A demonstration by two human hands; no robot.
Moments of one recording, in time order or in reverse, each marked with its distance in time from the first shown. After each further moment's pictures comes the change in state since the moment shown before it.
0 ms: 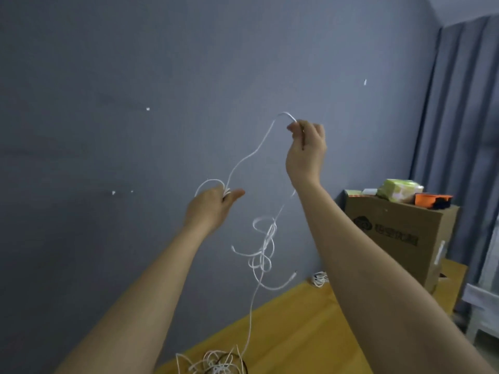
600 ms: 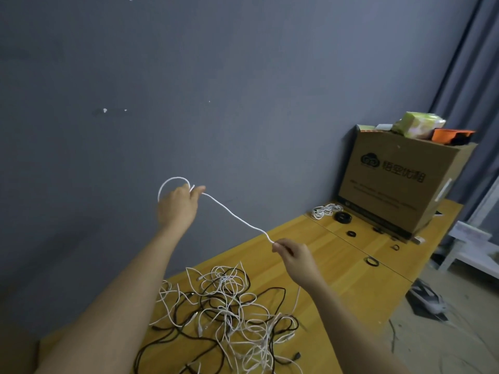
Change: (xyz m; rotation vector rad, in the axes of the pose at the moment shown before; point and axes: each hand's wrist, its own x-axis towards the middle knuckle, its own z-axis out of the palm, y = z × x) left_hand -0.092 -0.112 0.066 0.207 -0.050 -0.298; right_hand -0.292 0.132 -0.096 -0.267 -0.822 0.576
